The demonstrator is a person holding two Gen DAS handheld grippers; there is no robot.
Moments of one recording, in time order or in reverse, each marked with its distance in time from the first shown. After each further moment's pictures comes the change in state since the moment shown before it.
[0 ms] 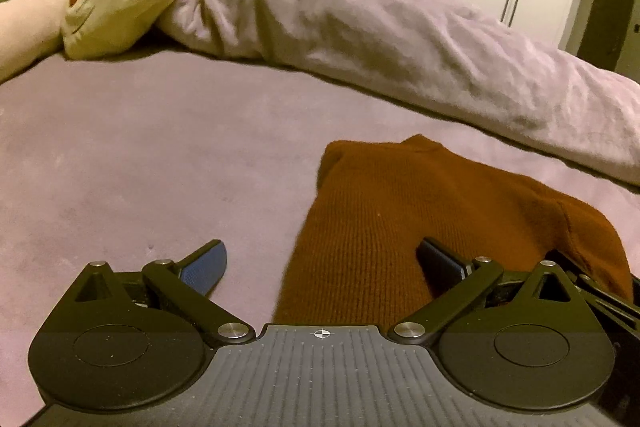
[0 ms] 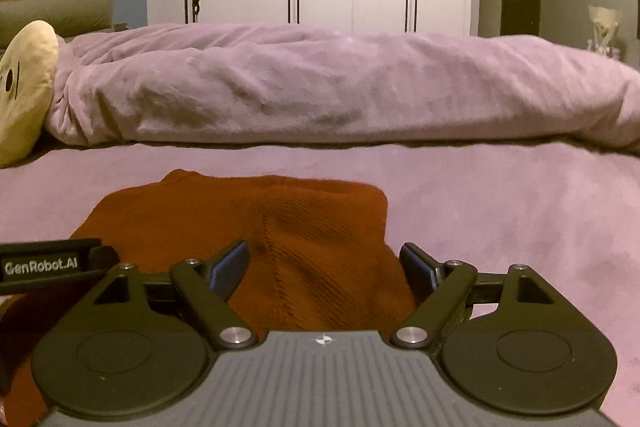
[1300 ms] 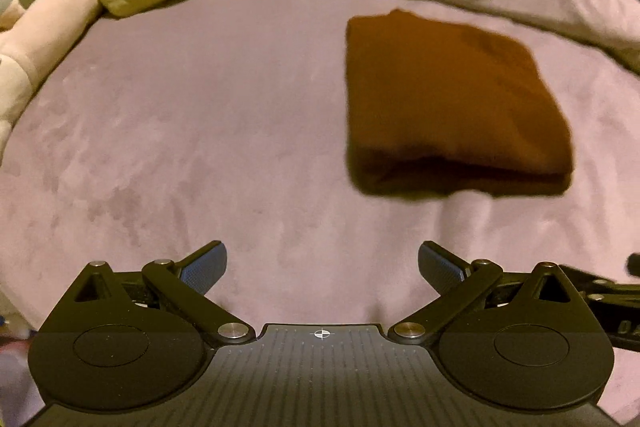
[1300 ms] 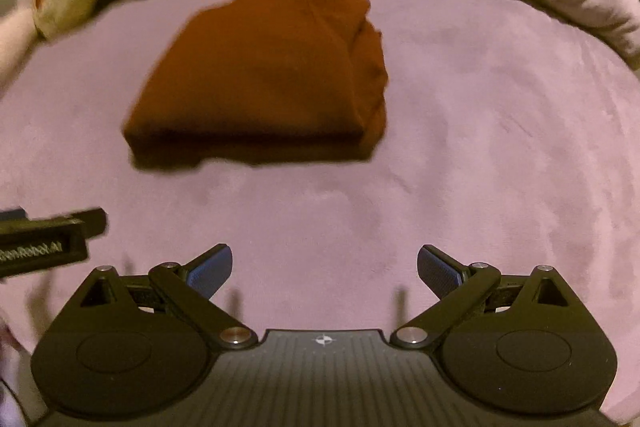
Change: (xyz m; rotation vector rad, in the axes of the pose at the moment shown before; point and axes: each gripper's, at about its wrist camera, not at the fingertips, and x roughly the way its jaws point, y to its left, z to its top) left arm -0.194 0.042 -0.031 0.184 0.355 0.021; right arm -0.182 0.001 -0.009 -0.007 0.562 0.043
